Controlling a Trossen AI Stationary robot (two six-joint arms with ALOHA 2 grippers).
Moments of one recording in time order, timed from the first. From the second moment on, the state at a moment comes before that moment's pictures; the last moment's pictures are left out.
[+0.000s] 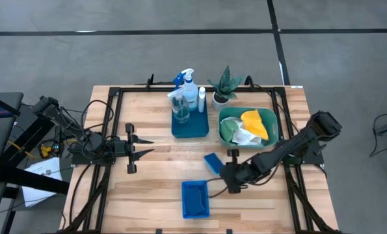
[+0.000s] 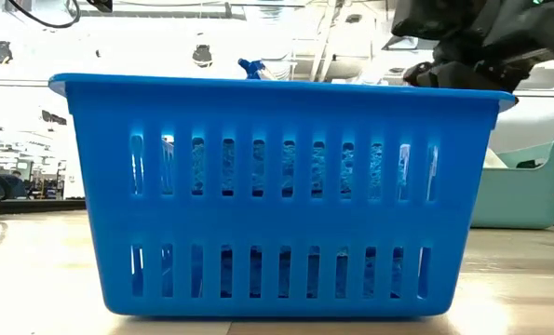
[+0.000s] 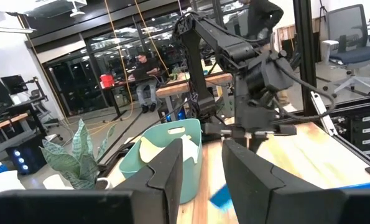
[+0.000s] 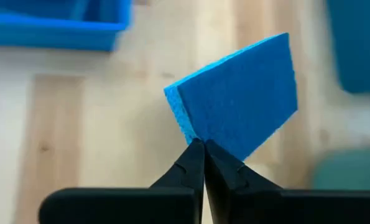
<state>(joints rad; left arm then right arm) -0.58 0.68 0.39 0.41 -0.70 0.31 0.51 1.62 0.99 -0.54 0.42 0.35</state>
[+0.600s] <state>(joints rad) -0.58 0.68 0.39 0.41 -0.70 0.31 0.64 1.63 1.08 -0.50 0.60 0.66</state>
